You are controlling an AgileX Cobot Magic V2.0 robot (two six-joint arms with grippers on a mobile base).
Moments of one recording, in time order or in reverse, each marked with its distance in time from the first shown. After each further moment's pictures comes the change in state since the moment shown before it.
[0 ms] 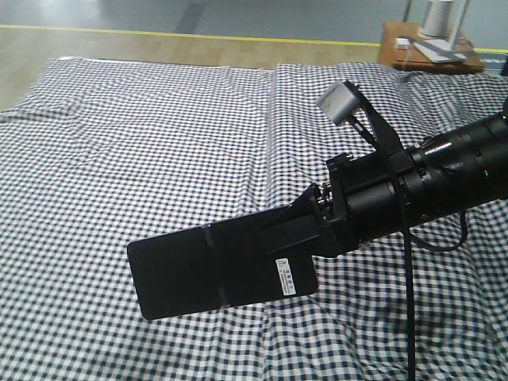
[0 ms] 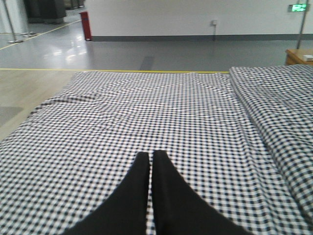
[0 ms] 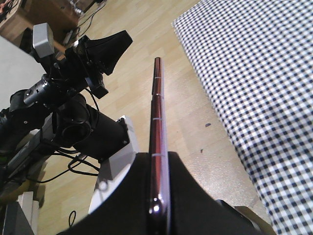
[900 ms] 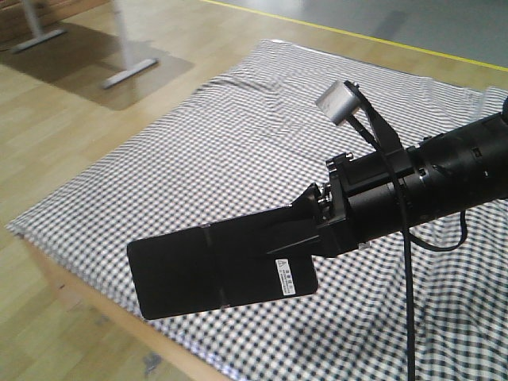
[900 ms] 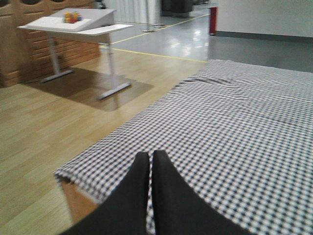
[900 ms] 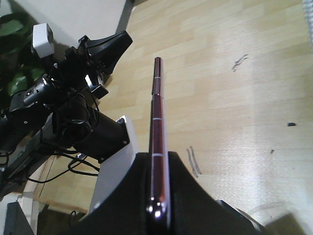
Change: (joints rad) left arm 0.000 0.000 0.000 0.000 0.000 0.000; right arm 0.000 0.000 0.000 0.000 0.000 0.000
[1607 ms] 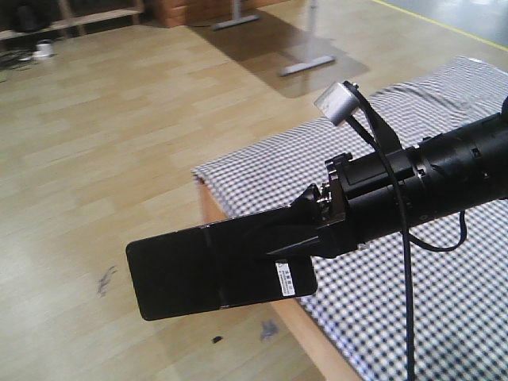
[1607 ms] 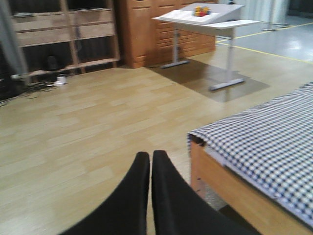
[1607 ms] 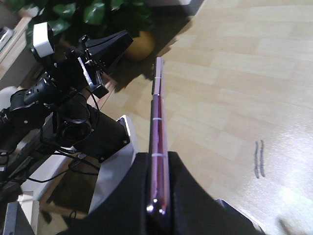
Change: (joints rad) left arm 0.000 0.000 0.000 0.000 0.000 0.000; right arm 0.000 0.000 0.000 0.000 0.000 0.000
